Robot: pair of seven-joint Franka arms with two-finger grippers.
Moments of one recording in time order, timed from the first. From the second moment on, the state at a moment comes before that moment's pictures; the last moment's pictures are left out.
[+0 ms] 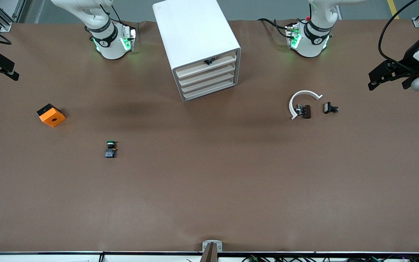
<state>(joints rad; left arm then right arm) 0.01 -0.09 -0.09 -1.63 0.01 1.56 -0.10 -0.02 -0.14 -0.08 -1.64 0.00 1.49 -0.09</state>
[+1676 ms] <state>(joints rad) -0.23 0.36 -0.16 -1.47 -0.06 1.47 -1.04 -0.02 0.15 -0.08 -1.60 -0.01 1.57 -0.10</state>
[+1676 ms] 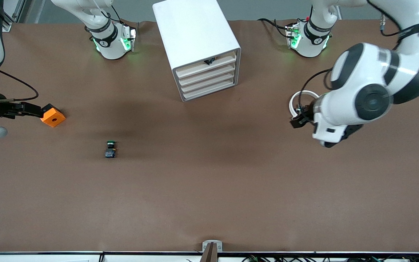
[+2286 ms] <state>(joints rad) -0.36 0.55 -0.16 -1.45 -0.30 1.47 -1.93 0.06 0.16 -0.07 -1.75 0.08 1.81 0.09</state>
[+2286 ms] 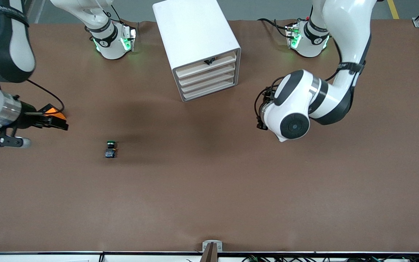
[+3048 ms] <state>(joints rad) -0.40 0.78 -0.16 -1.45 -0.71 1.46 -2.31 0.18 0.22 -0.07 -2.09 0.04 2.37 0.22</state>
